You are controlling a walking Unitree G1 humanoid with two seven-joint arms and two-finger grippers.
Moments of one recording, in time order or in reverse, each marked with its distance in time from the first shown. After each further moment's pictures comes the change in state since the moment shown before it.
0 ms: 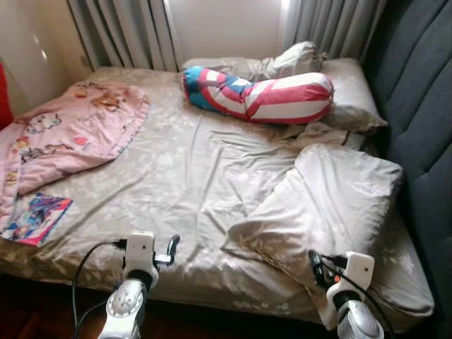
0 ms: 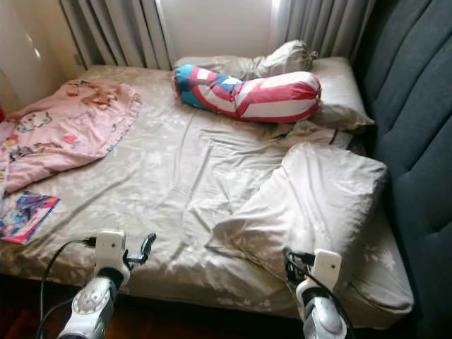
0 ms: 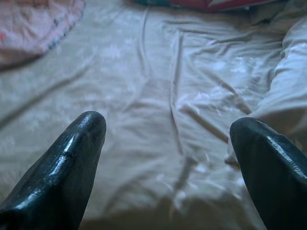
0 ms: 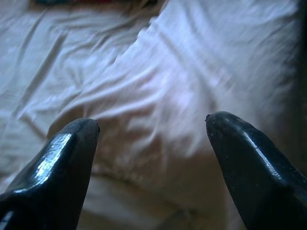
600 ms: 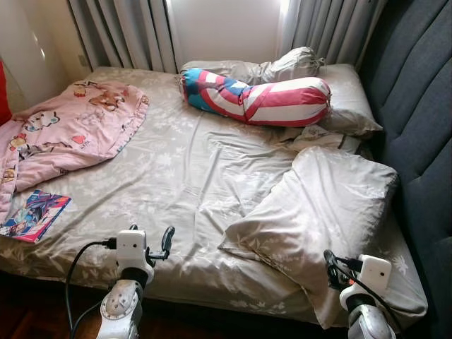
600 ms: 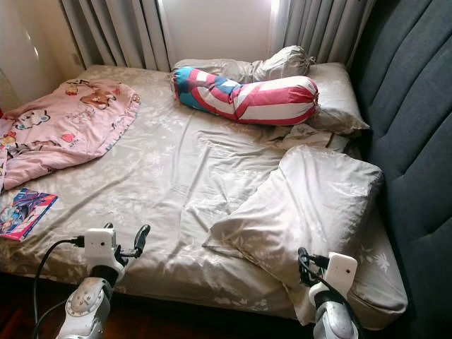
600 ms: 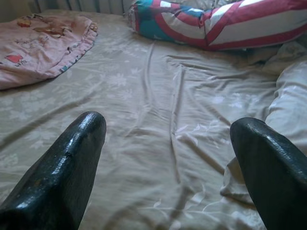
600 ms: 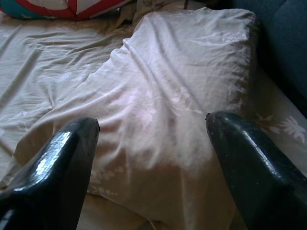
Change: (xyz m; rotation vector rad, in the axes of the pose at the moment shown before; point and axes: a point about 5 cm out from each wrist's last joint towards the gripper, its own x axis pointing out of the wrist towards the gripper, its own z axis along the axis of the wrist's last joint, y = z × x) left arm 0.000 0.002 0.022 -0.042 -0.127 0.015; right arm -0.006 -0.017 0.004 -0.024 -0.035 -0.080
